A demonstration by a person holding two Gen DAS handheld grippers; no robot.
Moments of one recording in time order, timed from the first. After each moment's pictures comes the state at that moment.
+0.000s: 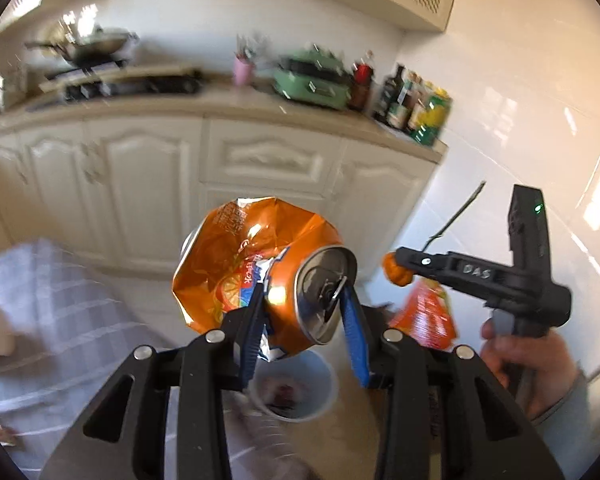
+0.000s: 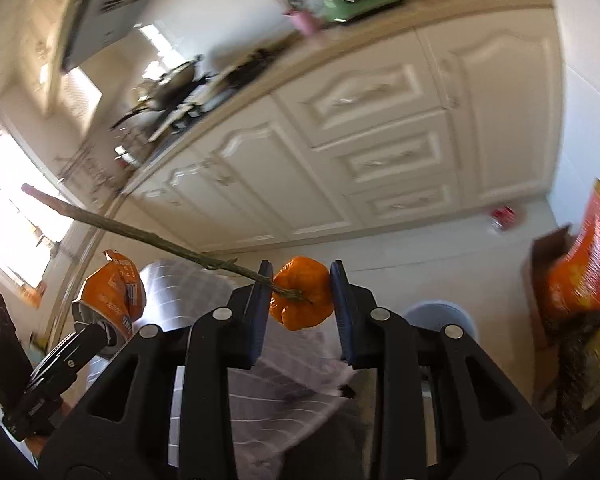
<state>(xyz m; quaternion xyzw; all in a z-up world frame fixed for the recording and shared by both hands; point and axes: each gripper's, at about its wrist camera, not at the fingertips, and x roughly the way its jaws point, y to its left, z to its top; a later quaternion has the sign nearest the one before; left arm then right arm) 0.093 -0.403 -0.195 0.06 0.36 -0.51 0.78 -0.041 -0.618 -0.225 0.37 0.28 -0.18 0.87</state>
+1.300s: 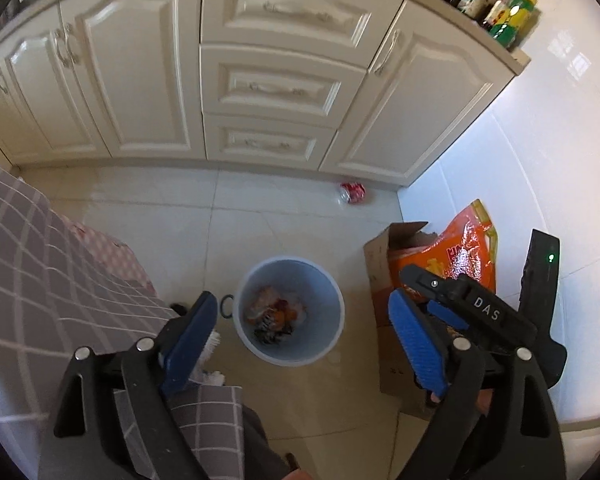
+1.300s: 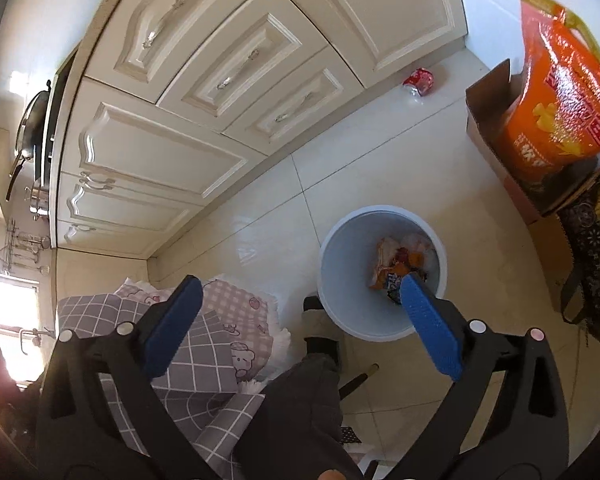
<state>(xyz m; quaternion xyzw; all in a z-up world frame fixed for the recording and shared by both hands) 0.124 -0.529 -0.328 0.14 0.52 -0.41 0.73 -0.050 -0.686 -0.402 0.52 0.36 -0.26 0.73</state>
